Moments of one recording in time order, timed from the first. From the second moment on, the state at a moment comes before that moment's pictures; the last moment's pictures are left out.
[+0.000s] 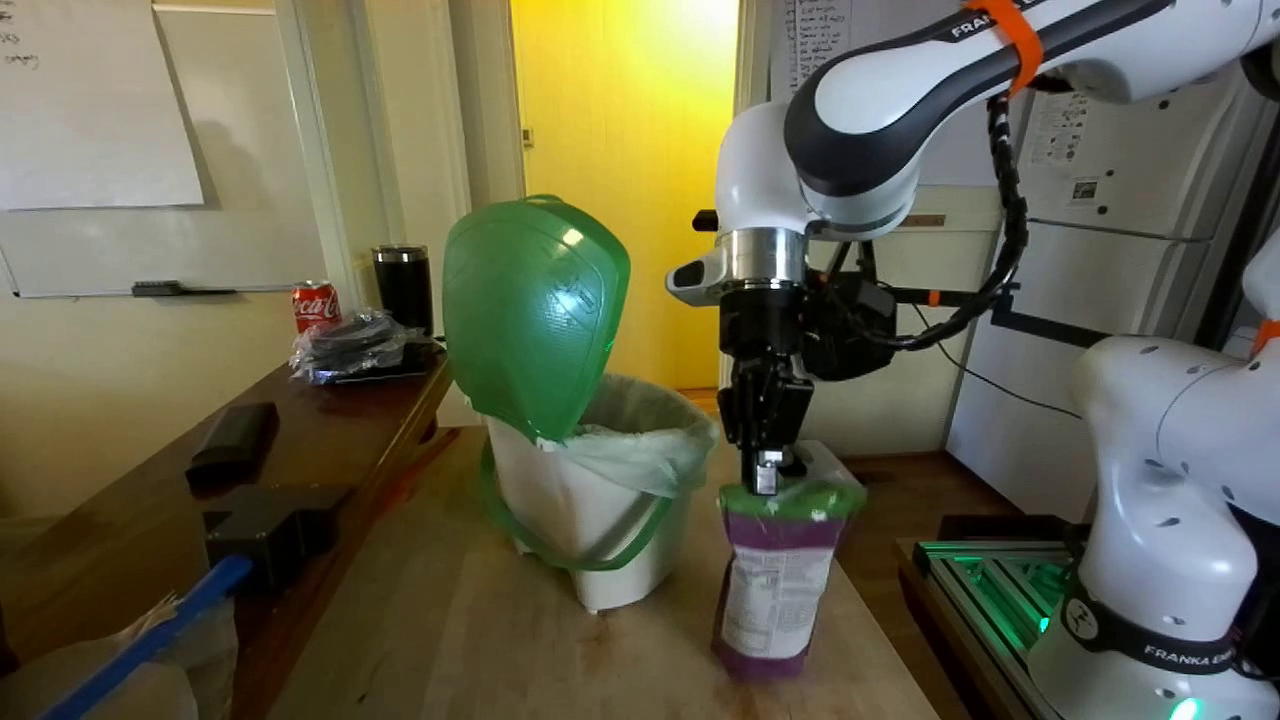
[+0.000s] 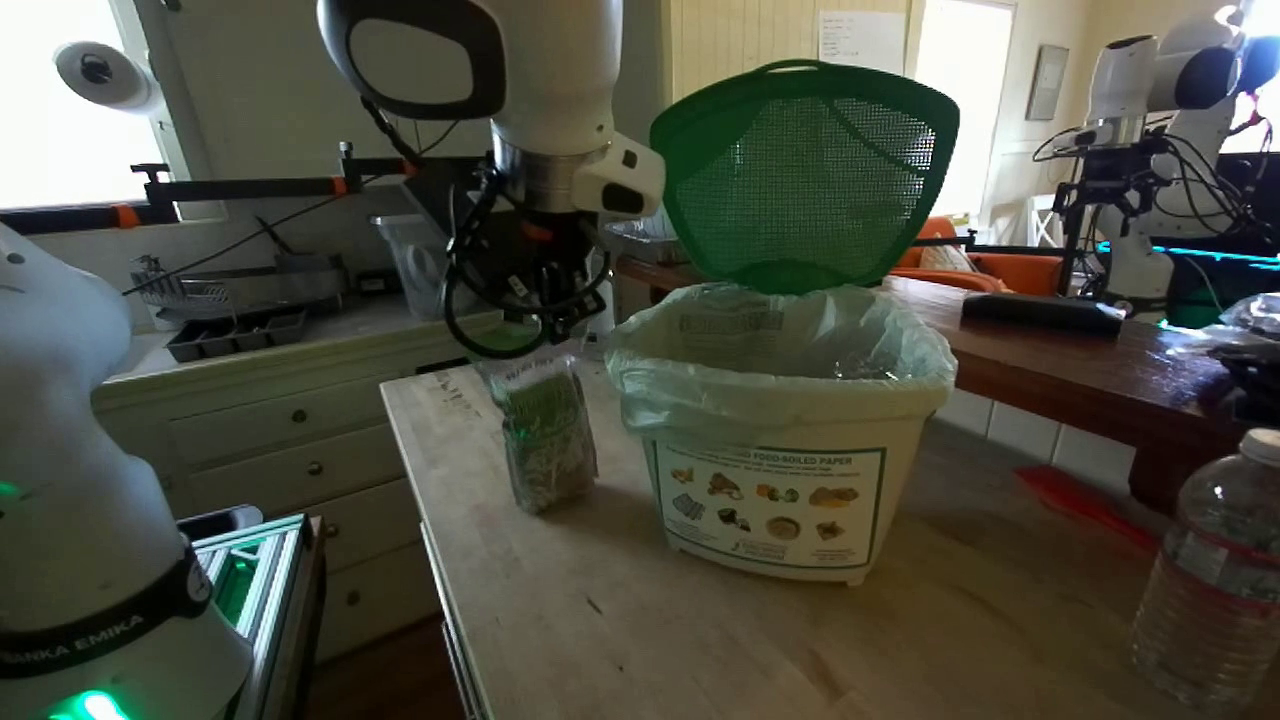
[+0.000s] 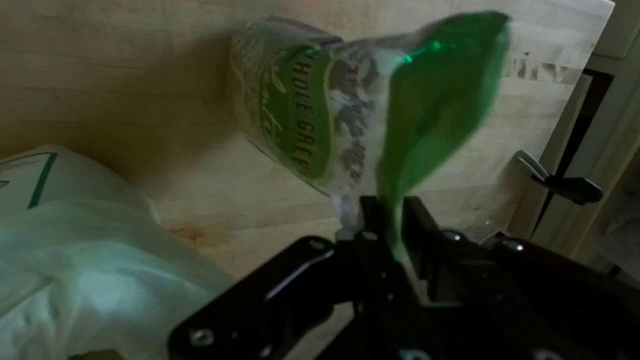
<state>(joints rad) 0.05 -0.44 -0.28 -2.52 0.43 2.00 -0.69</state>
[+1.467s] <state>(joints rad) -0.03 -0.59 -0.24 -2.48 0.35 2.06 -0.69</state>
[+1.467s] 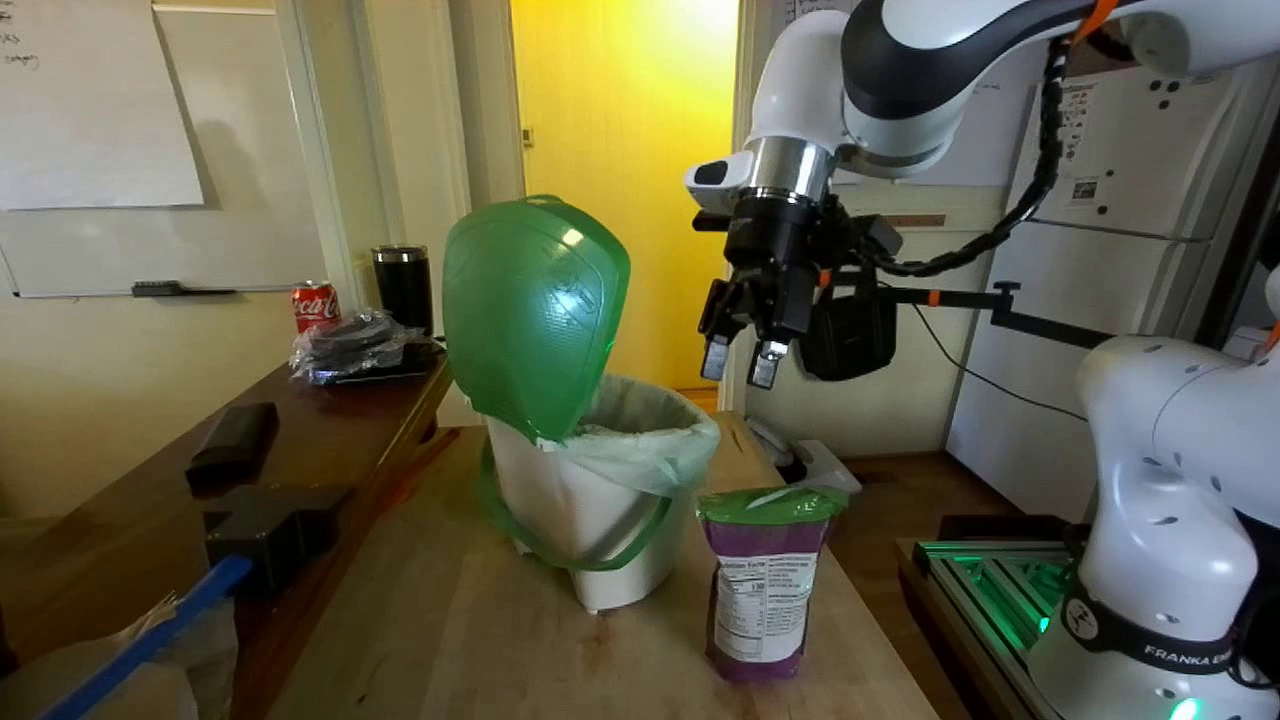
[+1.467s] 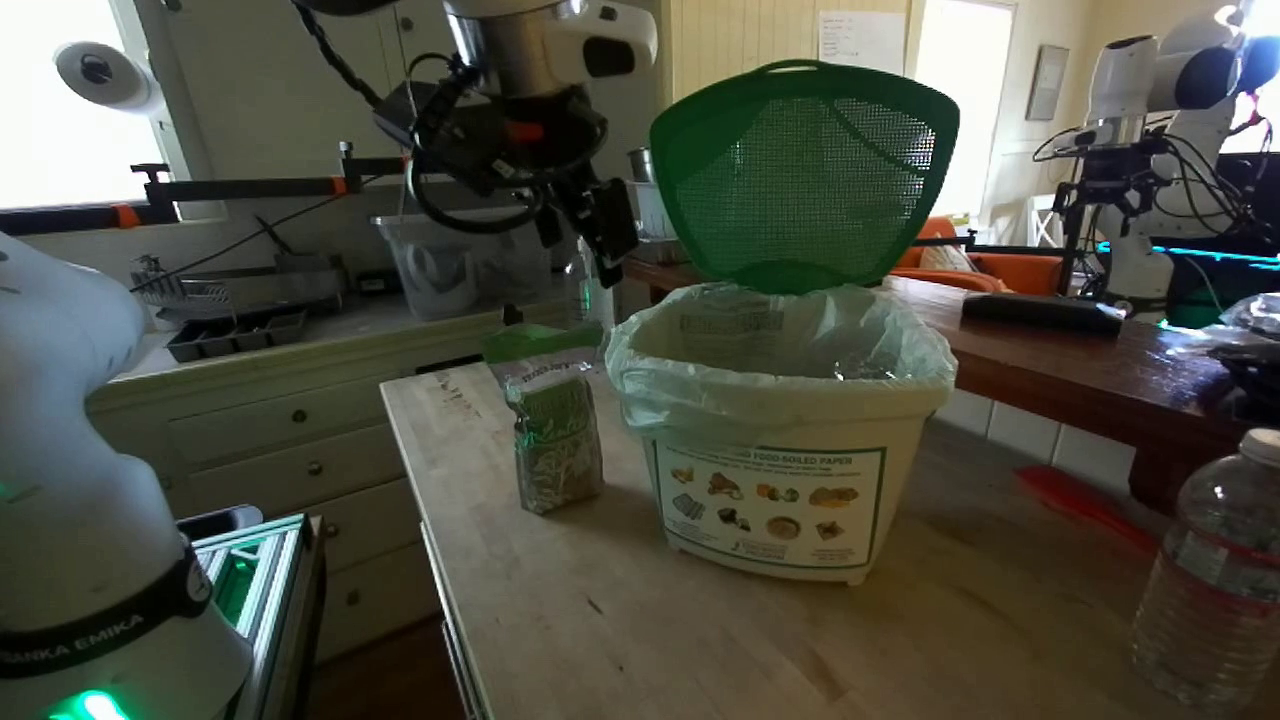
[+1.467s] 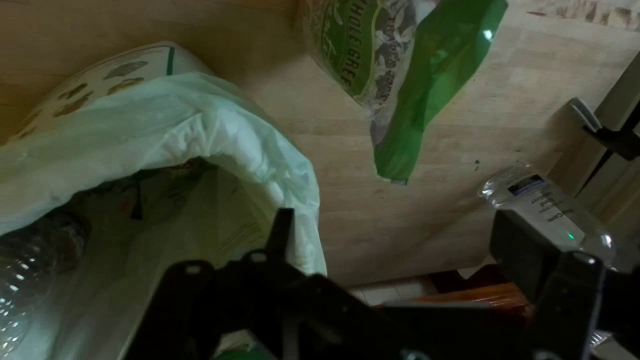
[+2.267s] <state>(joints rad) -0.04 -0.52 -0.26 -2.46 0.21 2.28 -0.70</state>
